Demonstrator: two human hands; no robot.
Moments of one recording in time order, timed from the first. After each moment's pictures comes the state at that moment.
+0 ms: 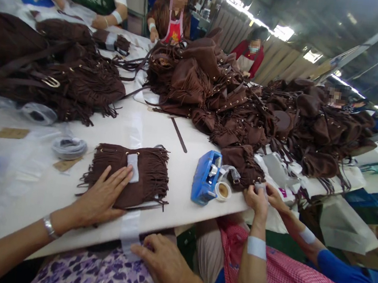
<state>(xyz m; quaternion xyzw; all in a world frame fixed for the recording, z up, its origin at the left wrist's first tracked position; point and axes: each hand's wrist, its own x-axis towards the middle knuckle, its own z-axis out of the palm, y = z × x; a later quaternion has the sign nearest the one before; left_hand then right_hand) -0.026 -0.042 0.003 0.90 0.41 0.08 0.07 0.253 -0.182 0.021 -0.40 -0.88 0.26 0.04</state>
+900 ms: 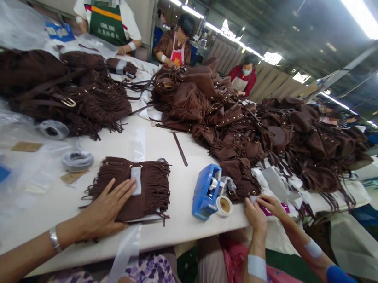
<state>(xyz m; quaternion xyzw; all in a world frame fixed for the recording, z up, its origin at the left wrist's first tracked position) -0.025 -0.045 -0.004 0.90 0.42 0.09 0.02 0.491 -0.043 0.064 -0.37 -0.85 0.16 0.35</state>
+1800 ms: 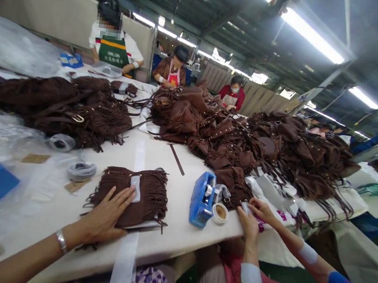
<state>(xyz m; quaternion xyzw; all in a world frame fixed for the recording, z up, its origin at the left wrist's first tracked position) -0.026 -0.046 -0.001 0.90 0.43 0.04 0.07 0.337 -0.065 0.176 -0.32 -0.95 -0.01 0.01</state>
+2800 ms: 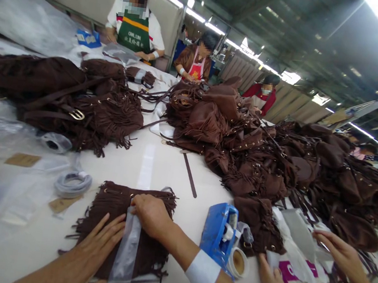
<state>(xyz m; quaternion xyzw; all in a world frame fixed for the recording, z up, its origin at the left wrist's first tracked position) -0.046 -0.038 0.018 0.90 0.40 0.12 0.14 0.157 0.088 0.038 -0.35 -0.92 0.15 0.06</state>
